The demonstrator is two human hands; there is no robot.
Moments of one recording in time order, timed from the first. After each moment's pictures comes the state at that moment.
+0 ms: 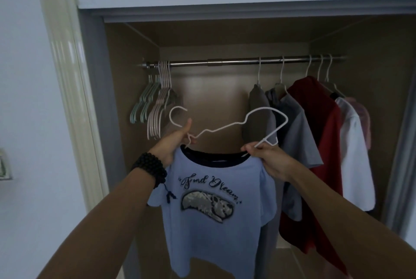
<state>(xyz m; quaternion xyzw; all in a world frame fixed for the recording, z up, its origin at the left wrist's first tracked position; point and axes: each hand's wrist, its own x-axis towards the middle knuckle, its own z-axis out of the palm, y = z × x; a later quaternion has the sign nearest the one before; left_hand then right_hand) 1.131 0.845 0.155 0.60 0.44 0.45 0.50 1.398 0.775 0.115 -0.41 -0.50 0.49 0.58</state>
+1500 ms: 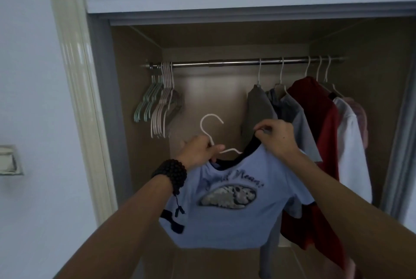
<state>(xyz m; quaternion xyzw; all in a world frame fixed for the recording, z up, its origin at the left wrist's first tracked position) 1.171 0.811 0.143 0.84 0.45 0.28 0.14 1.400 0.752 0.157 -0.57 -0.64 -0.10 0.50</state>
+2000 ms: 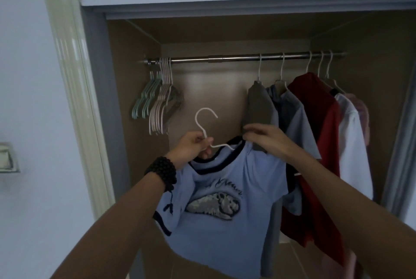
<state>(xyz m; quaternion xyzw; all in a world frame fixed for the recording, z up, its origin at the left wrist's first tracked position) 1.160 0.803 0.138 0.75 0.36 0.41 0.38 1.402 0.754 0.152 -0.58 -0.69 0.17 0.40</state>
